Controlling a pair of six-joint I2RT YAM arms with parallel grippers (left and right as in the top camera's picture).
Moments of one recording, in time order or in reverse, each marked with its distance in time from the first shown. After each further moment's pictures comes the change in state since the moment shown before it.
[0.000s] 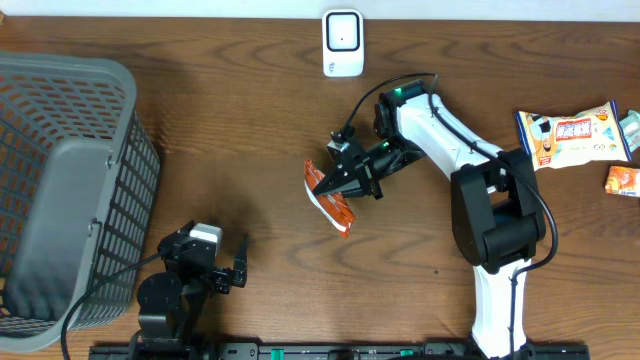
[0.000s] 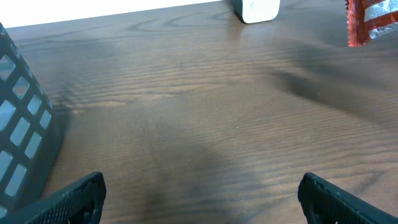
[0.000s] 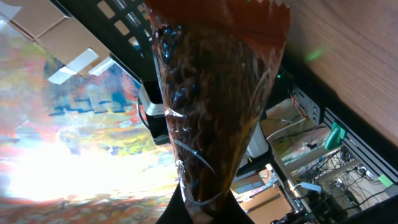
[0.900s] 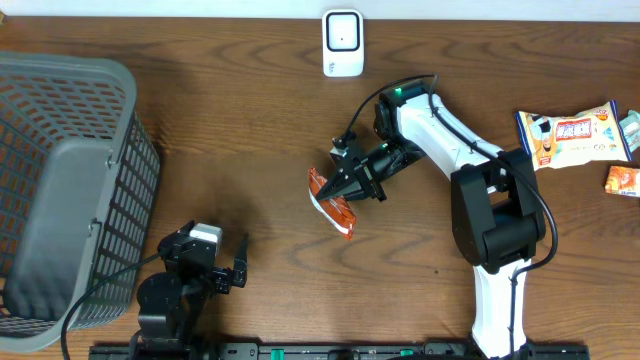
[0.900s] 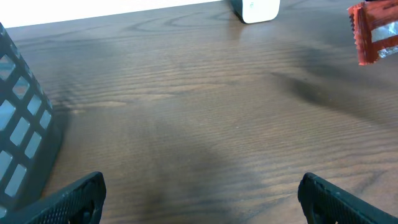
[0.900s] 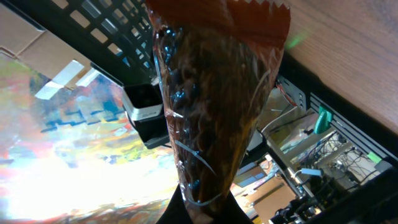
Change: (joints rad) left arm 0.000 0.000 0.000 0.000 0.000 0.000; right arm 0.001 0.000 0.000 0.000 0.057 0.096
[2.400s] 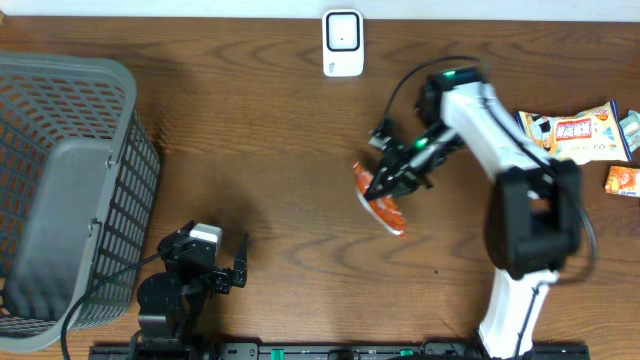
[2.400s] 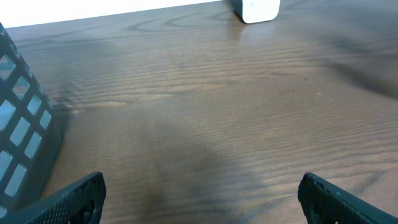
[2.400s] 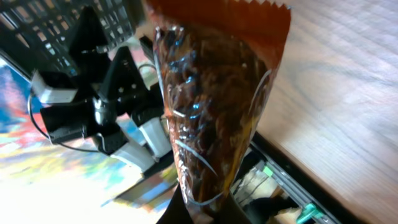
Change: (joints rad) left arm 0.000 0.000 0.000 0.000 0.000 0.000; right arm -0.181 -0.136 -0.005 0.005 0.417 -0.179
